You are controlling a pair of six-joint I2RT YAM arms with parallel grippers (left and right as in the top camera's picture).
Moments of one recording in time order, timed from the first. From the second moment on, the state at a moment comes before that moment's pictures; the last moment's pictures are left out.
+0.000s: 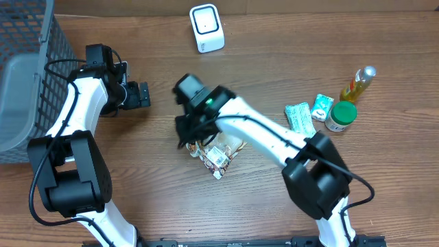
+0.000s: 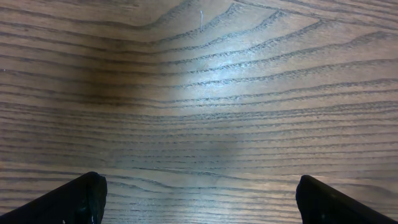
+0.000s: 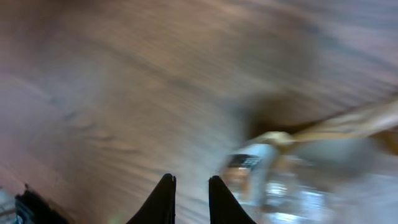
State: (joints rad) left arm 0.13 1.93 1.41 -0.78 0.12 -0.05; right arm 0.82 2.11 1.71 -0.84 -0.29 0.51
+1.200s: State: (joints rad) left arm 0.13 1.93 1.41 -0.78 0.12 -0.05; right arm 0.76 2.09 1.46 -0.91 -0.05 0.51
